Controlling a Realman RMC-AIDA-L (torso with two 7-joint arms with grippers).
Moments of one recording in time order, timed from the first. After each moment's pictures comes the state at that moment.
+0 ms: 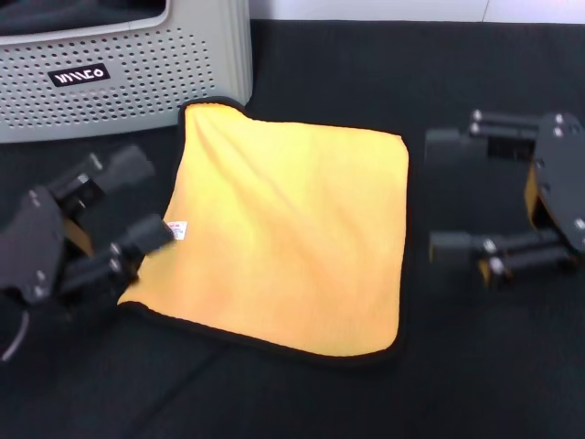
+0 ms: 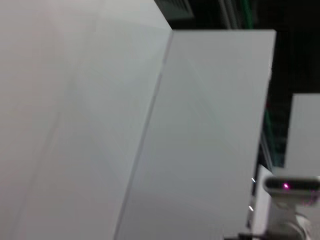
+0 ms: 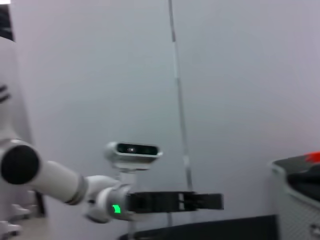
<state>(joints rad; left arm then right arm) -0.14 -2.08 0.81 0.63 1.38 2.02 -1.19 0.26 2.01 -1.24 -1.42 1.74 1.72 -1.42</state>
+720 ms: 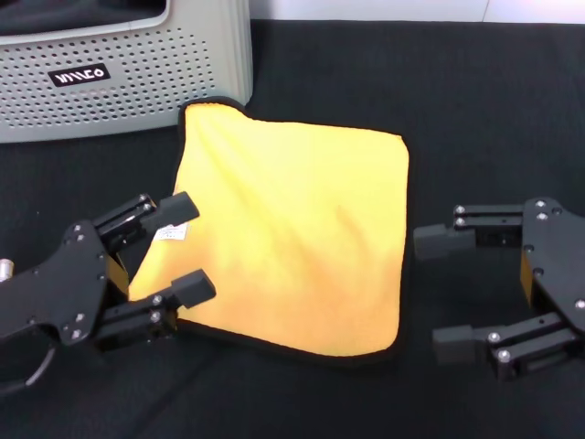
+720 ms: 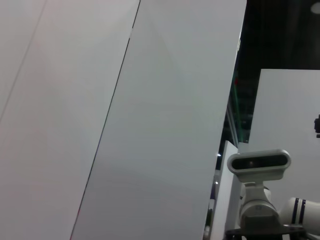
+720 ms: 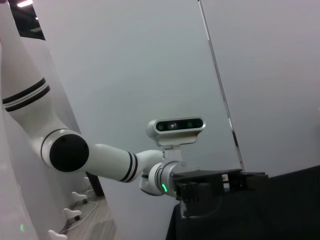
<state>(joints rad) -0.13 -2.09 0.89 0.65 1.43 2.03 -1.17 0.24 1.97 -1.34 -1.42 1.73 1.78 -1.28</state>
